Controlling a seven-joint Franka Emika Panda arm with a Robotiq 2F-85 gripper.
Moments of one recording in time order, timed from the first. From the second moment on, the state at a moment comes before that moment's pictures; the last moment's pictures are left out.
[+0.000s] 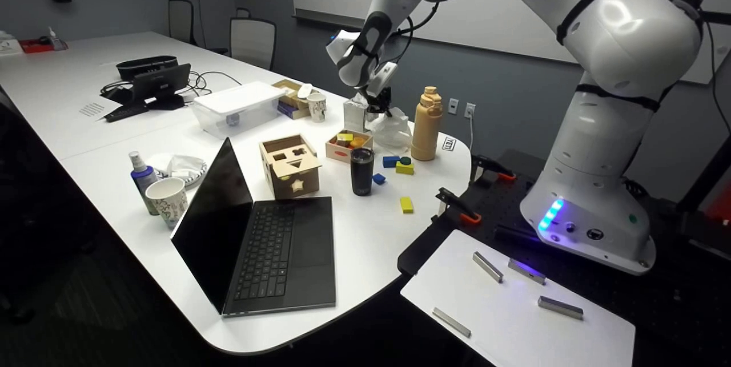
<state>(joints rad) 0.04 0.97 -0.30 -1.44 -0.42 2.11 0.18</state>
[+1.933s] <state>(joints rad) 0.11 0.56 0.15 -1.83 -0.26 2.40 -0.19</state>
